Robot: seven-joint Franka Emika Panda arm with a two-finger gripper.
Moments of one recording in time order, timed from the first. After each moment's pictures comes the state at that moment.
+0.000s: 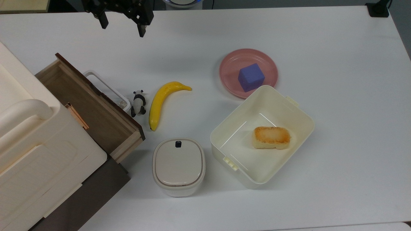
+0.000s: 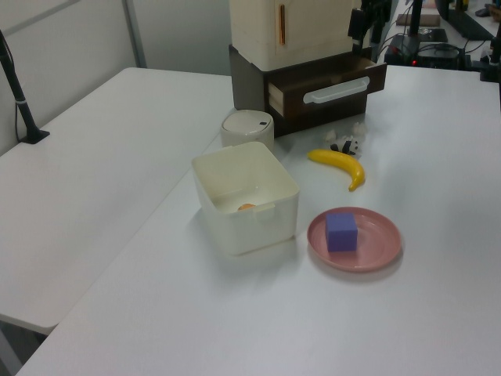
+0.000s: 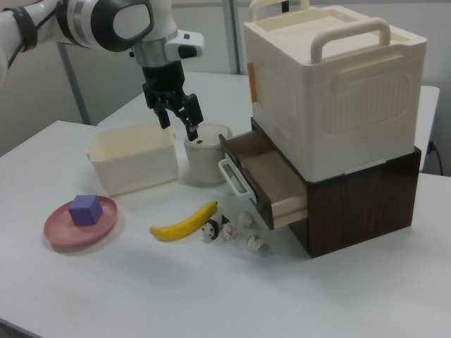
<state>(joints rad) -0.09 0.09 -0.08 -1.54 0.01 1.71 0.10</state>
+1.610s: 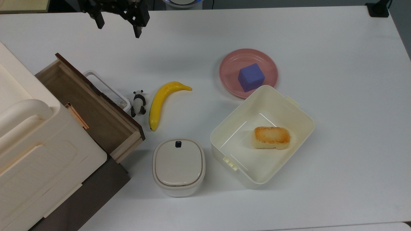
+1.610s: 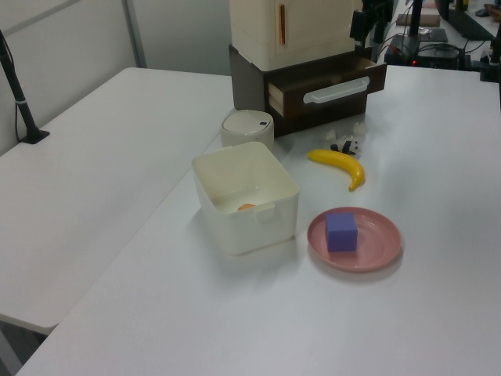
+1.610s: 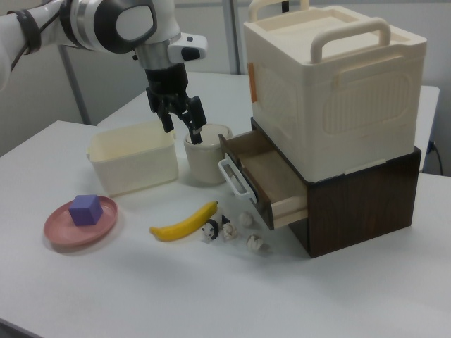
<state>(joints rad) -0.09 0.10 -0.08 -1.54 -0.01 1.70 0.10</state>
